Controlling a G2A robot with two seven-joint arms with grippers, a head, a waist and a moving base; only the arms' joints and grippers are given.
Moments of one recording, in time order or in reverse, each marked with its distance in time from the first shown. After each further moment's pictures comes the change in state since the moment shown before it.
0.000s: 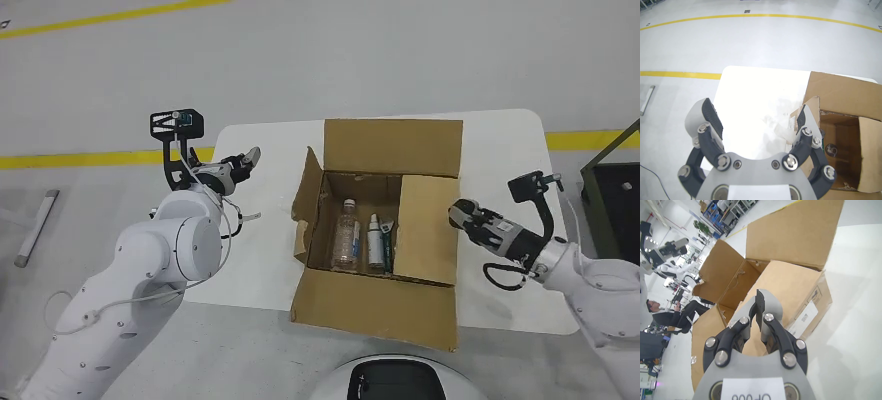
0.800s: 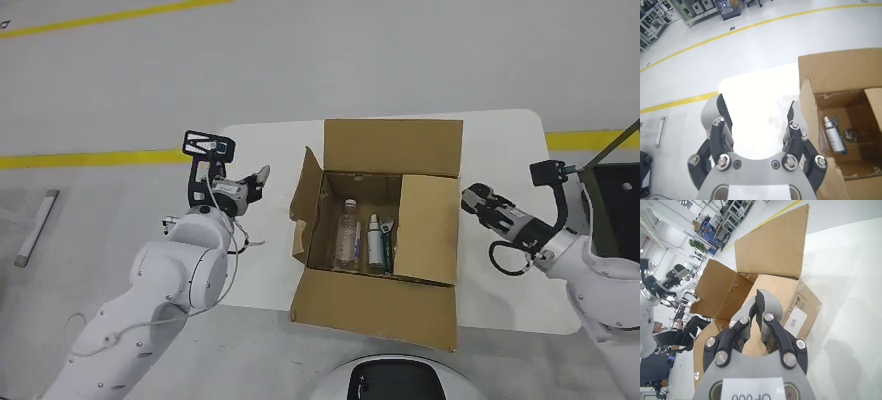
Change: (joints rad) left arm 0.186 0.025 -0.041 -0.024 0.174 -0.287 0.107; right arm 0.004 -0.010 0.028 0.016 0.078 0.127 -0.125
